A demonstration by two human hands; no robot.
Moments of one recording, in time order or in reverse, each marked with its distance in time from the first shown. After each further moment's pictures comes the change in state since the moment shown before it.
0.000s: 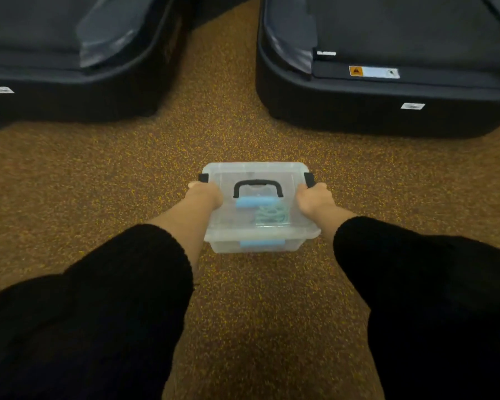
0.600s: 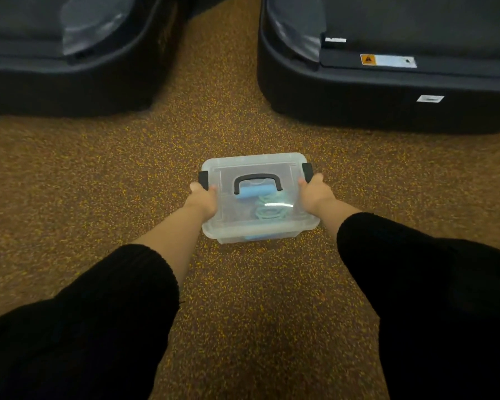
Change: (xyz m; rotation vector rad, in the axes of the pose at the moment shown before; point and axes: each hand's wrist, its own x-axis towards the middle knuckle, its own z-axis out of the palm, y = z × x) left_hand 0.061 -0.021 0.031 -0.148 -0.058 0.098; right_hand 0.055 -0.004 0.025 -0.177 -0.046 -0.087
